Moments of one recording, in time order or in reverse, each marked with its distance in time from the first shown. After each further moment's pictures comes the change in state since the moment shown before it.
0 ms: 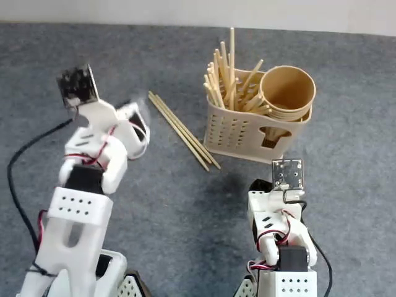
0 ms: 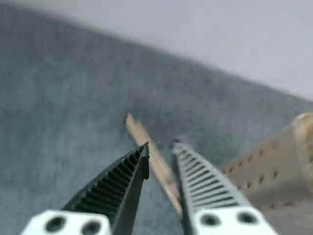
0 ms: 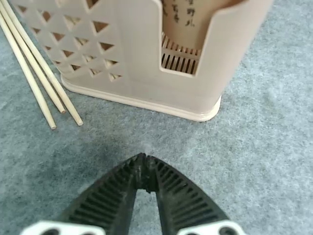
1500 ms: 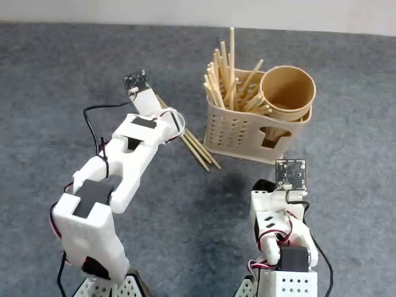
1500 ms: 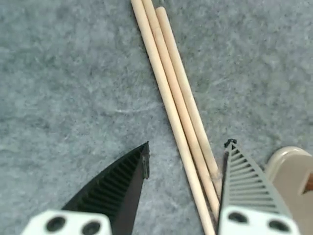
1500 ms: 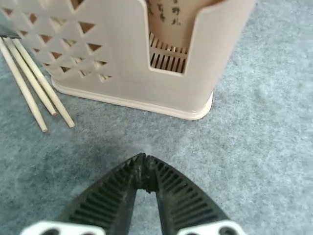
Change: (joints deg) left arm 5.4 63.6 -26.0 -6.9 11.3; right arm 1.7 0.0 0.0 0.0 0.0
